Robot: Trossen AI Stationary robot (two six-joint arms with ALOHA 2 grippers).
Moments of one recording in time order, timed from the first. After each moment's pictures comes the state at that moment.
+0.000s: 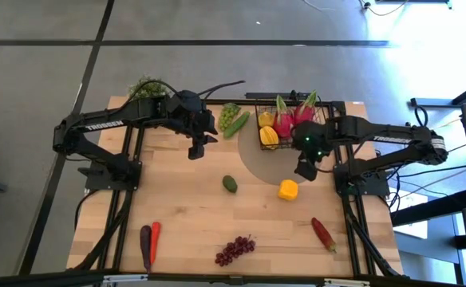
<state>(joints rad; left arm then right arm) 0.23 1.34 1.40 -0.72 0.07 0.14 -0.13 1.15 1.07 -1.11 -0.20 0.33</state>
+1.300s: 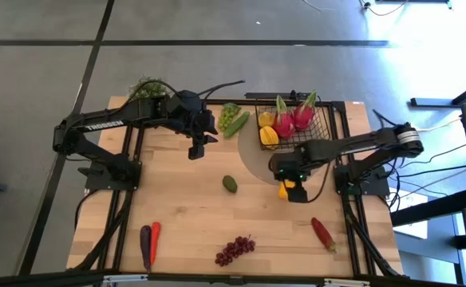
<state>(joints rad) 0.23 1.34 1.40 -0.72 0.07 0.14 0.10 1.45 1.07 -1.02 -0.17 0.16</state>
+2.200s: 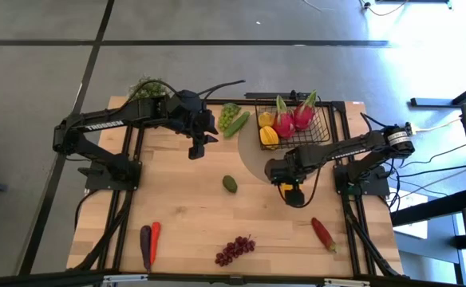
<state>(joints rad) 0.23 1.34 1.40 -0.72 0.07 0.14 0.14 1.56 1.12 -1.07 -0.10 0.18</state>
